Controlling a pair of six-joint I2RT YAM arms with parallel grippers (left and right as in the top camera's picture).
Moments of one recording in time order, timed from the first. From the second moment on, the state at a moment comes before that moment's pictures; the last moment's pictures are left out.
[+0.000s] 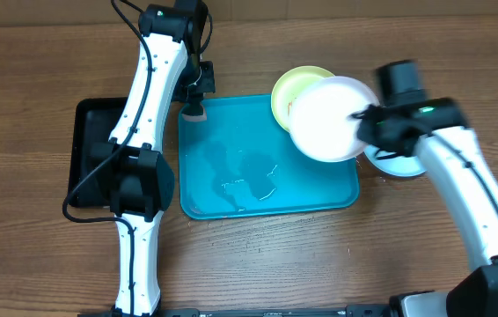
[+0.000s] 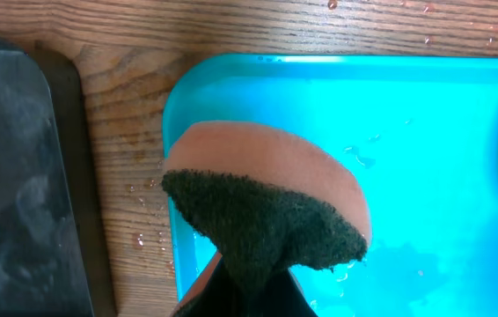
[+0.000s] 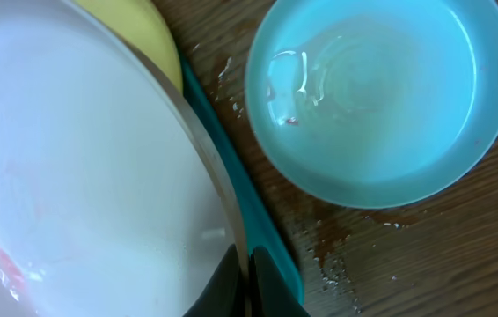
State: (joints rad) left arm -0.22 2.38 2.43 -1.55 -0.01 -0.33; right arm 0.15 1.56 1.33 -0.98 0.08 0.58
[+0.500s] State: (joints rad) left arm -0.22 2.38 2.43 -1.54 -0.01 -0.33; right arm -0.26 1.57 1.33 -0.99 -0.06 0.49
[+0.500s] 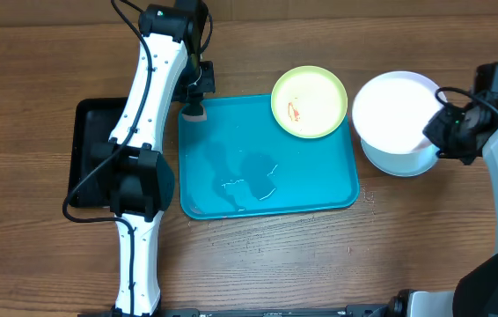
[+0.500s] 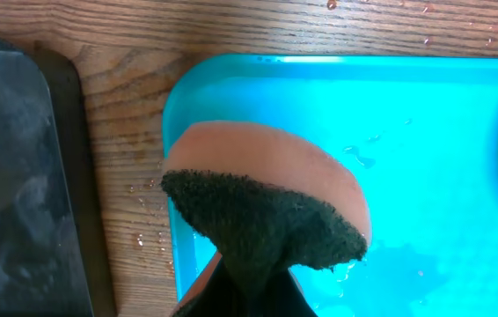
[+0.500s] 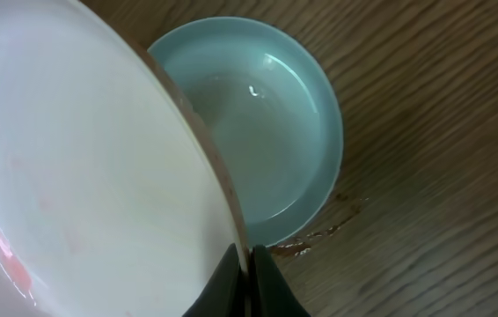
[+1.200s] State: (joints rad) left arm -0.24 2.38 2.43 -1.54 -0.01 -0.33; right arm -0.31 1.84 1.33 -0.93 0.09 0.55
